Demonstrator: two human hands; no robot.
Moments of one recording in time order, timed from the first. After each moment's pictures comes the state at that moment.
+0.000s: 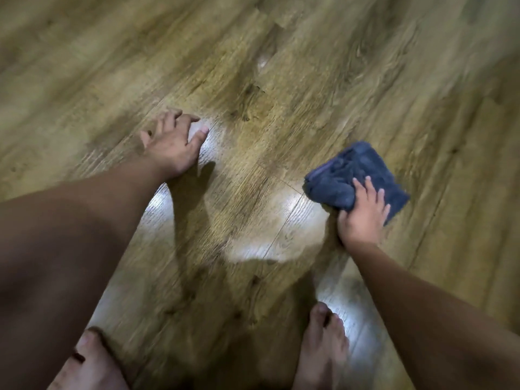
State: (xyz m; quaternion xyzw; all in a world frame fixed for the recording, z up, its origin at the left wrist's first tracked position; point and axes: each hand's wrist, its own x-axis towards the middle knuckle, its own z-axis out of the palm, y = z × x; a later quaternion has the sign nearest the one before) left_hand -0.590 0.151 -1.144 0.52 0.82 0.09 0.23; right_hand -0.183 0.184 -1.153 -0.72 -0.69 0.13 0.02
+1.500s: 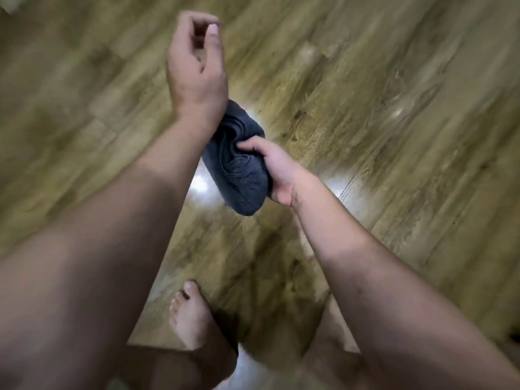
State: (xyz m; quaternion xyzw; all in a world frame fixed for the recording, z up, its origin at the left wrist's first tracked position) left_hand -0.612 0.163 -0.870 0.38 0.71 0.58 0.09; right_hand -0.468 0.153 -0.903 -0.46 -0.33 0.82 0.05
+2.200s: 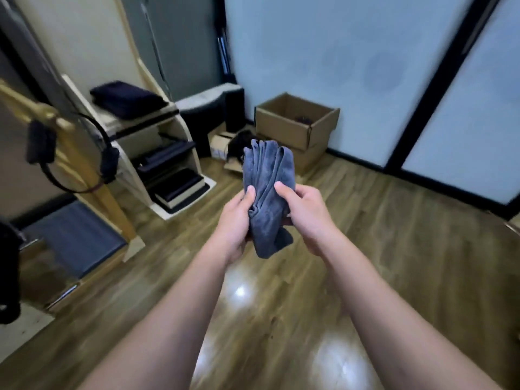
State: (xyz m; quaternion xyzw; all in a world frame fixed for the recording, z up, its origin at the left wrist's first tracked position) left_hand -0.585 0.229 -0.238 0.26 0.52 0.65 0.50; right_hand -0.460 0.284 -0.203 -0.42 -0.60 0.60 0.34
